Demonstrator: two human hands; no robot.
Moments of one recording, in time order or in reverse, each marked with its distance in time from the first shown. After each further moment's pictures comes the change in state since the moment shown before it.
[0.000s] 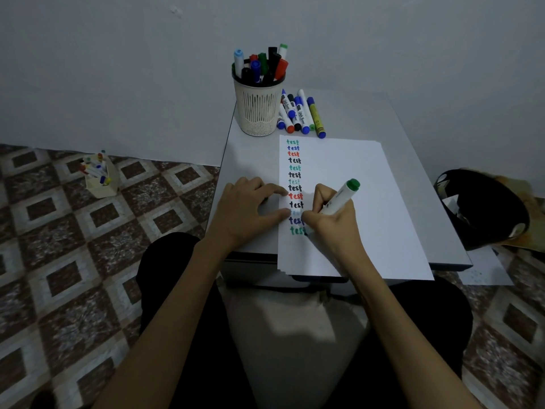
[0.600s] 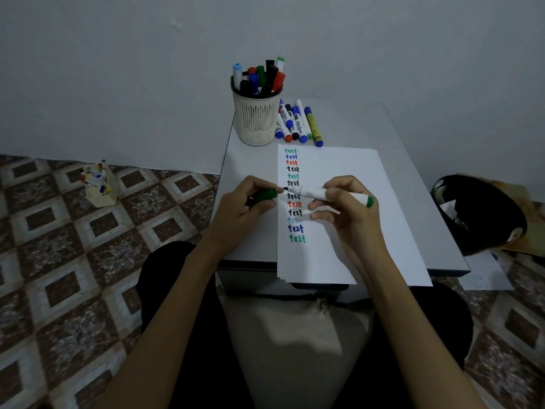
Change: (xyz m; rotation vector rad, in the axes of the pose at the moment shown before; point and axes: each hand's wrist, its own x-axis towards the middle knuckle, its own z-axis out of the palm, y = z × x) left_hand -0.003 0.000 -0.008 -0.686 0.114 -0.005; right_hand 0.005 -0.030 -0.020 0.492 0.010 0.029
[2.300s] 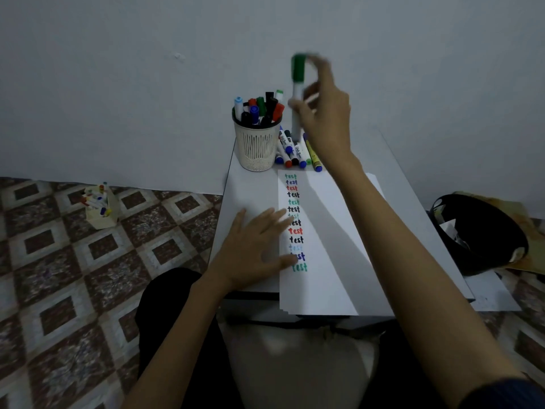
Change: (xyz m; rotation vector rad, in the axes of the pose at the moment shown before) left_hand -0.001 -0.008 0.007 0.724 -0.306 0.076; right_hand 0.154 -0.060 0.071 -0.977 0.089 -0.729
